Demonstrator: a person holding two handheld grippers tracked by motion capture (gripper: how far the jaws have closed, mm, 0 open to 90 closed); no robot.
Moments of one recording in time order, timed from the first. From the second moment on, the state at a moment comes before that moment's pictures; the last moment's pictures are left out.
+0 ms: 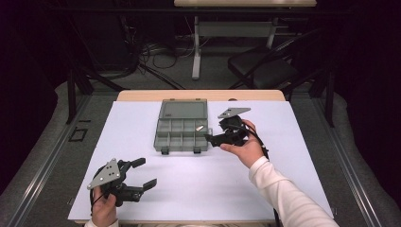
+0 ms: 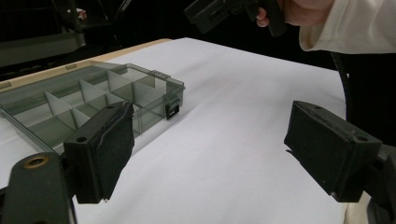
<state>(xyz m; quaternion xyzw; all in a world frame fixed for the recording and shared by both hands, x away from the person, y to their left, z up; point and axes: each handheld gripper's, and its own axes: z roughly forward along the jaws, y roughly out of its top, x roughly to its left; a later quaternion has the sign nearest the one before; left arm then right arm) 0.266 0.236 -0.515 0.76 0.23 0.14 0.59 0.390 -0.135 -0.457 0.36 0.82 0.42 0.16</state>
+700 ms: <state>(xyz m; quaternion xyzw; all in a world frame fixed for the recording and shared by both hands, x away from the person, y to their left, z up) 0.267 0.236 -0.516 0.76 0.24 0.13 0.59 0.313 -0.182 -0.485 0.38 0.79 0.44 0.18</state>
